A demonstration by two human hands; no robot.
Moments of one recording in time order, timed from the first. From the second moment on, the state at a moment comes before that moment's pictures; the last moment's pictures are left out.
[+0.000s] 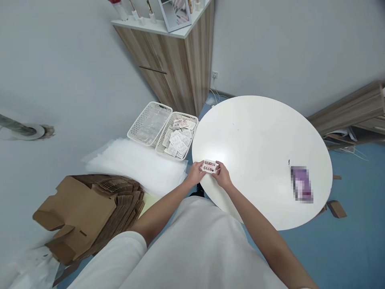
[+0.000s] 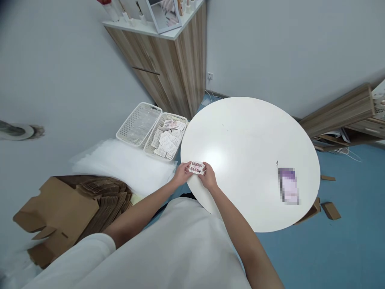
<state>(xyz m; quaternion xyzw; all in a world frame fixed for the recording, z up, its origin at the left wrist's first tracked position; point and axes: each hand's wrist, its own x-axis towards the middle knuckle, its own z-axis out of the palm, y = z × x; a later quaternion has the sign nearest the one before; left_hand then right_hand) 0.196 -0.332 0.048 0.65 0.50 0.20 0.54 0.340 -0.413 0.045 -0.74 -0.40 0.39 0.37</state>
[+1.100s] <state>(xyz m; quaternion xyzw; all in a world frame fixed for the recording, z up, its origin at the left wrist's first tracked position) 0.185 -0.274 0.018 0.57 0.47 0.13 0.66 0.299 -0.371 0.048 -0.70 -0.11 0.49 0.51</state>
